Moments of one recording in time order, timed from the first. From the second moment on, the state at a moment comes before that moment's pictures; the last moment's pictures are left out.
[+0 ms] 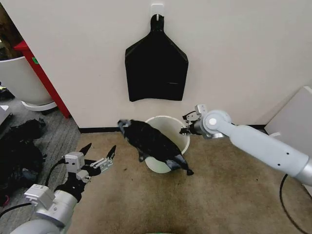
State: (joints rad) left arm 1.76 -1.11 -0.74 -2.48 -0.67 0.25 -0.07; right arm -0.19 0.84 -0.43 1.72 2.00 -0.70 1.02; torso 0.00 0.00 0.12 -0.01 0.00
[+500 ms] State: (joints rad) left arm 1.70 -1.05 -0.70 -2.42 -0.68 0.25 -0.08; right arm -0.53 0.89 -0.20 1.90 1.93 -0.41 1.34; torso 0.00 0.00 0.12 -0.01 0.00
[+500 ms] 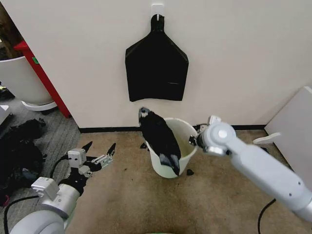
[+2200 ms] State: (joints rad) left arm 1.72 -1.06 -0.70 -2.42 -0.66 0.24 -0.04; right arm -0.69 0.95 -0.22 1.99 1.72 -0.25 1.41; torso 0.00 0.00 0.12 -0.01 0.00
